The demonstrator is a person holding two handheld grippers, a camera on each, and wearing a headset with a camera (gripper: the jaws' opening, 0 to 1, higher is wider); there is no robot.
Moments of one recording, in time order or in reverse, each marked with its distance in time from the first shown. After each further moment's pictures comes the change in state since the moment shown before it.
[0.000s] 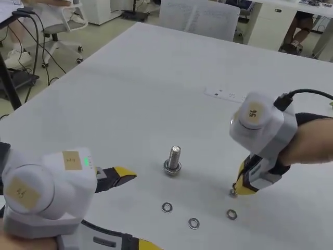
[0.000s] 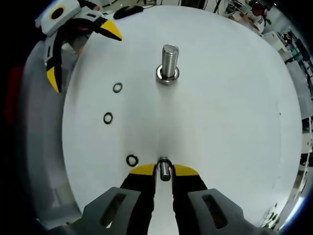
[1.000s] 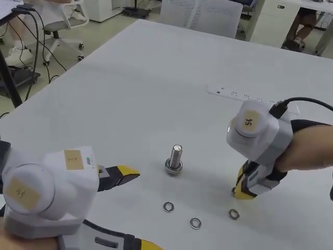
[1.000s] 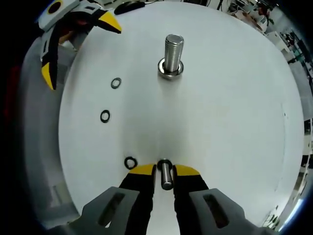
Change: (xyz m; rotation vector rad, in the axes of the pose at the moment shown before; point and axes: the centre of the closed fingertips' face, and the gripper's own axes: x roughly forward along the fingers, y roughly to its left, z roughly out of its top) left arm 0.001 0.000 0.003 0.012 -0.001 -0.013; right arm 0.011 0.001 0.000 -0.011 0.010 0.011
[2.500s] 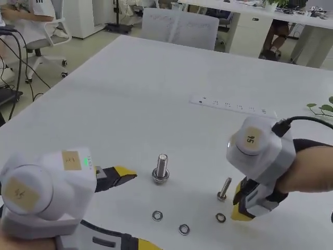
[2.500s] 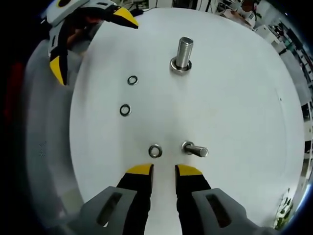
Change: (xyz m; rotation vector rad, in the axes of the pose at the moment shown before) left arm 0.002 -0.003 0.026 0.082 -0.007 -0.021; right arm -0.014 0.036 -0.016 0.089 -0.064 -0.006
